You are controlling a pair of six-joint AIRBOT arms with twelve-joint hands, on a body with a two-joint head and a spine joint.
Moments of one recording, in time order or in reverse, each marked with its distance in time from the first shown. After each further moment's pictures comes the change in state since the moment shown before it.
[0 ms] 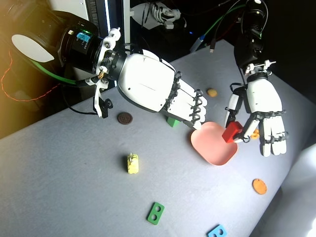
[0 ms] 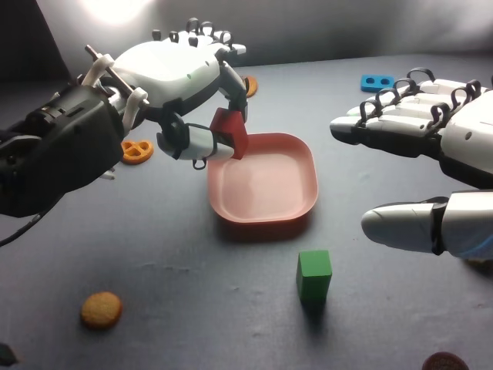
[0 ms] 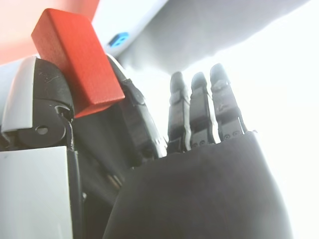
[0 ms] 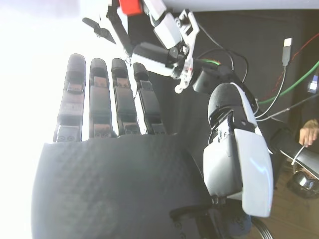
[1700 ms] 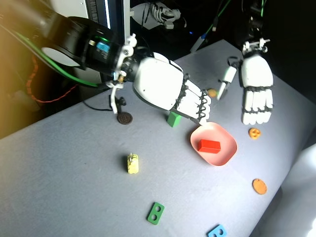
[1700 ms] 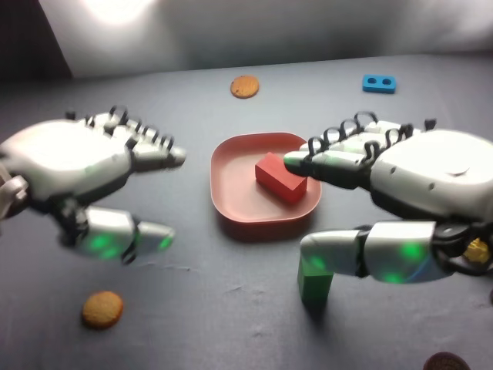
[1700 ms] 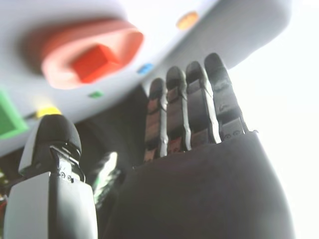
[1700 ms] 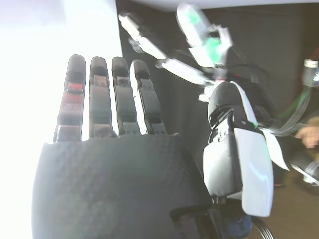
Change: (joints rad) left arm 0.221 0.396 -0.342 0.246 0.058 -0.188; right arm -0.053 -0.219 0.039 0.309 0.071 -0.235
